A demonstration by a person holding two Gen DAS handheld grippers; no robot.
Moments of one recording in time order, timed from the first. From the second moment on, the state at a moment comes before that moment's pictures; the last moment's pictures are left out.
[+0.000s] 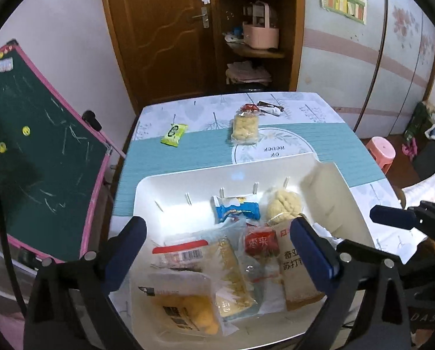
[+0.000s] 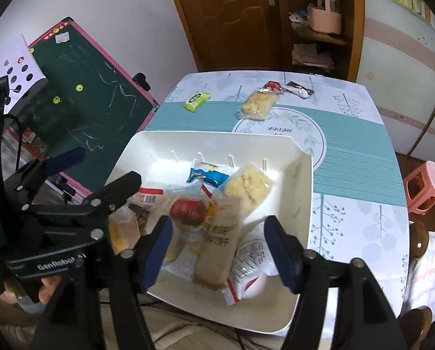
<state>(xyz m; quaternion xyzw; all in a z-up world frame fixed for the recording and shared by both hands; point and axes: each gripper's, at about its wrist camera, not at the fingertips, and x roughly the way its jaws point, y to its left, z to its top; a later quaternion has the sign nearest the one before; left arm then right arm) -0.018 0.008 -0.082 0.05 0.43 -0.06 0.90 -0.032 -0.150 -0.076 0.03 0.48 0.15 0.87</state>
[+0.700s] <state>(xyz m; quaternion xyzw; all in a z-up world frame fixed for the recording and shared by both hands) -0.013 0.013 -0.096 0.03 0.44 -0.05 0.89 -0.023 -0.152 -0.084 0.04 0.49 0.15 0.86</state>
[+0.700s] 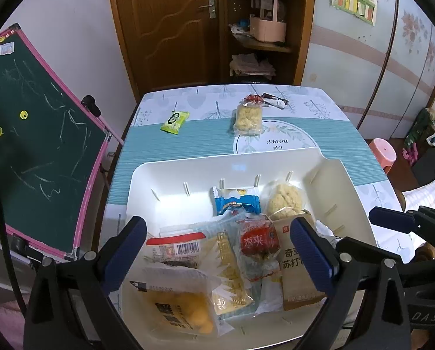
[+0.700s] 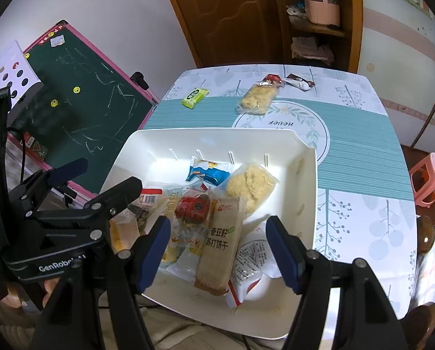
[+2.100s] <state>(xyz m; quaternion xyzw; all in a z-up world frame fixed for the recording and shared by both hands) 0.110 0.052 0.076 0.06 0.32 -0.03 0.95 0.099 -0.182 0.071 0.01 0.37 0.07 0.93</state>
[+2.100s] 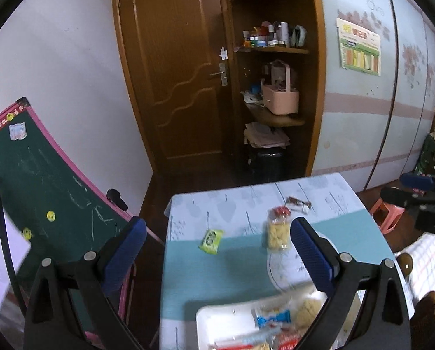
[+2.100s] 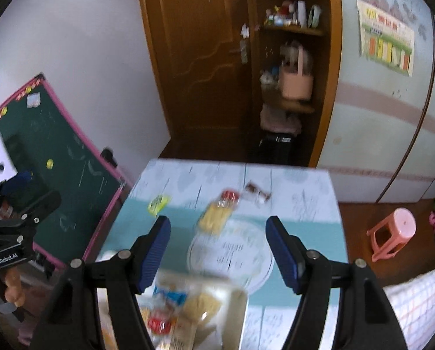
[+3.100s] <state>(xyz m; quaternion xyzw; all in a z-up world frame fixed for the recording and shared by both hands) 0.364 0.061 -0.202 0.14 0.58 0.00 0.80 0.327 -0.147 -0.158 0.09 0.62 0.06 0.78</state>
